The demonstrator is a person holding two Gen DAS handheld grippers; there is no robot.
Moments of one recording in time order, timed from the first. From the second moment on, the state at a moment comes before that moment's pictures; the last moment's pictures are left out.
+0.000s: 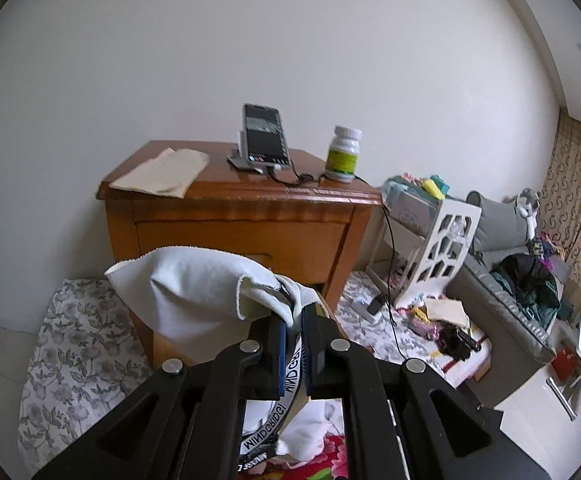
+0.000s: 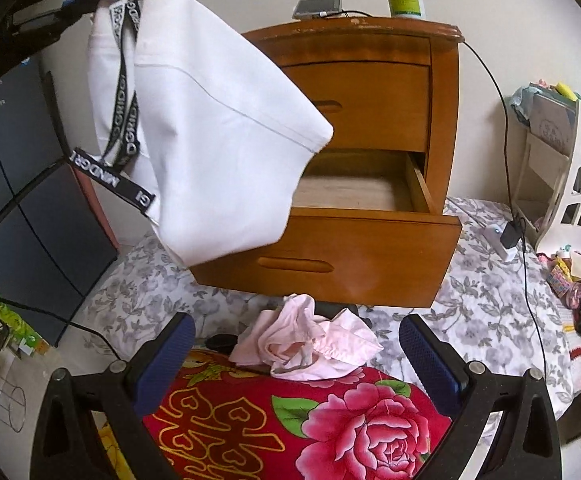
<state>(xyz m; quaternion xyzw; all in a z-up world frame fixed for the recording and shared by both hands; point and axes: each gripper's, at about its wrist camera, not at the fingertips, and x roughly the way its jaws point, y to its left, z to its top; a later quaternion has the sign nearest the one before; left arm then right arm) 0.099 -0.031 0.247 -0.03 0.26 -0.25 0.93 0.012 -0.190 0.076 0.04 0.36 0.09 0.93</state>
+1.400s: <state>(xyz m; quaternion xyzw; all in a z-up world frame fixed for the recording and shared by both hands) 0.163 -0.100 0.036 -0.01 0.48 -0.25 0.84 0.017 -0.209 0.051 0.07 0.41 0.09 0.91</state>
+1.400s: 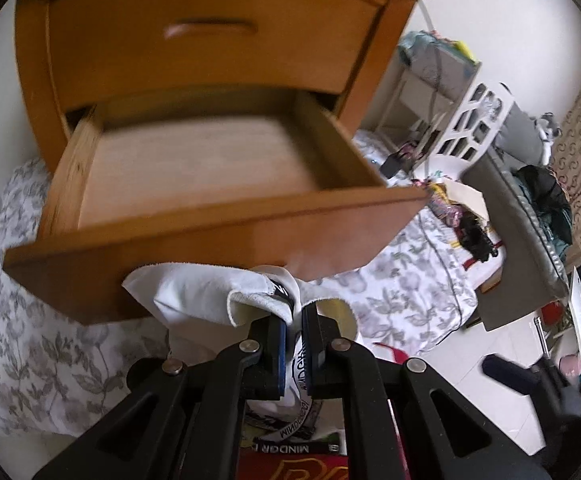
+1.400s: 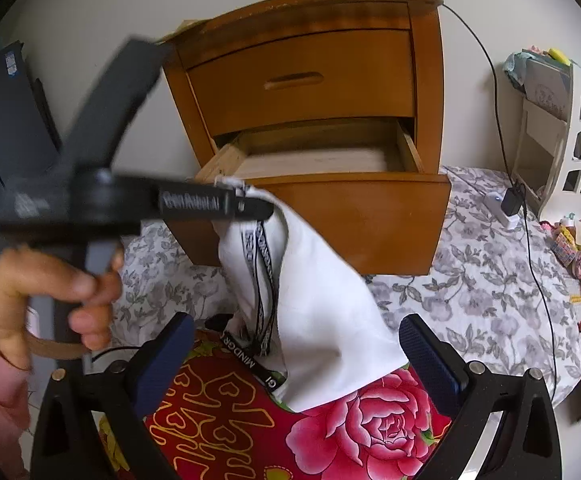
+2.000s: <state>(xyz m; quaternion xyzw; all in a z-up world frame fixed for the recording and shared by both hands) 0.174 -0.082 -0.037 0.00 0.53 -0.22 0.82 0.028 -0.211 0.033 0.07 0.44 0.09 0.89</state>
